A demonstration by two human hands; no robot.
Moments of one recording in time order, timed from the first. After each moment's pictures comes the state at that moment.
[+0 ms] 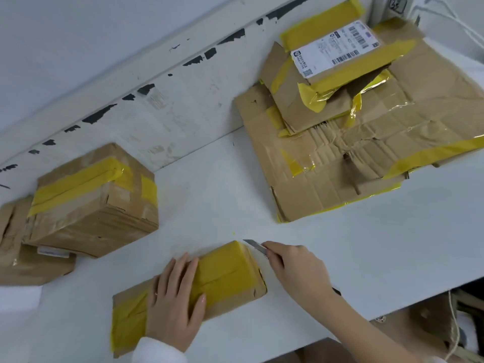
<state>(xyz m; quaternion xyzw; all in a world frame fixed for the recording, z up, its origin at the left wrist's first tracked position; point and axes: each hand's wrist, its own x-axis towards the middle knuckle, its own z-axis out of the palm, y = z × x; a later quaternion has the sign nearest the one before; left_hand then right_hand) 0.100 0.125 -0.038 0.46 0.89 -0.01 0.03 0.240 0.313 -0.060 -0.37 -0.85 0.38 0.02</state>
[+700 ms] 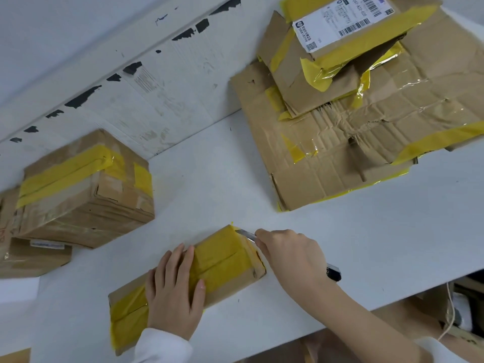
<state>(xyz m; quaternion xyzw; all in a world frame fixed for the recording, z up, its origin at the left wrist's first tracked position) 0.104 0.134 -0.037 0.41 0.91 0.01 0.03 0.226 0.311 -0.046 -0.32 -0.91 0.26 -0.04</state>
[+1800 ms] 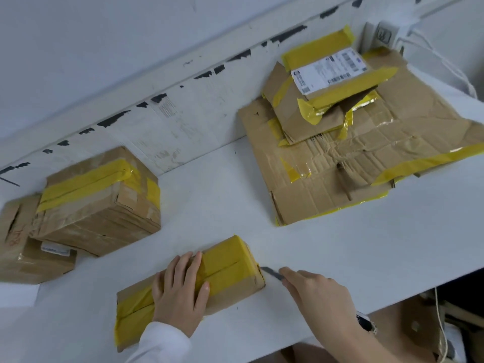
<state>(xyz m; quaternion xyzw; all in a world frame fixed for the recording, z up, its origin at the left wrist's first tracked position) 0.101 0.130 -0.037 0.44 0.90 -0.05 0.06 0.290 0.288 -0.037 -0.35 -0.91 0.23 -0.04</state>
